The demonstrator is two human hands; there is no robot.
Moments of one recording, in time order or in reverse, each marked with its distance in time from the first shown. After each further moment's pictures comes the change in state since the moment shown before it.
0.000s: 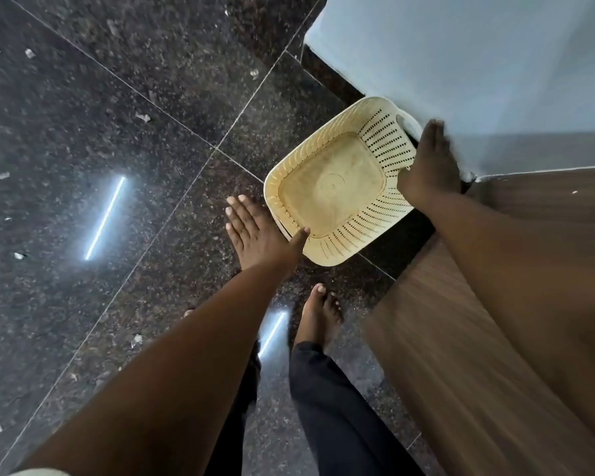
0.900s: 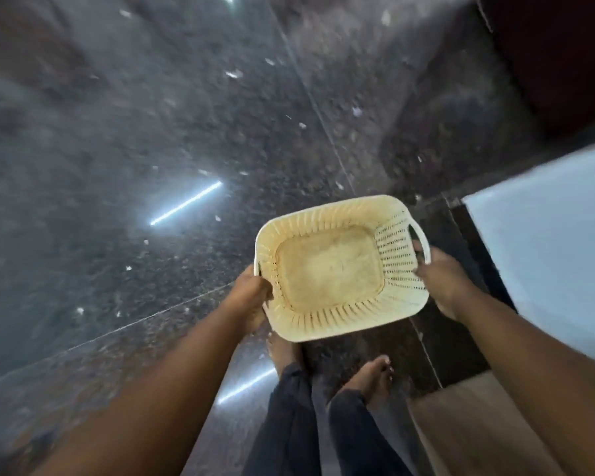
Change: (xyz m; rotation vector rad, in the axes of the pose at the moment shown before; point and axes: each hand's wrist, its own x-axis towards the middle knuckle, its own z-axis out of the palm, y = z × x) left_hand -0.135 -0.223 -0.219 -1.505 -0.025 -0.441; right_hand -0.186 -0.231 -0.057 0.465 -0.489 -0.125
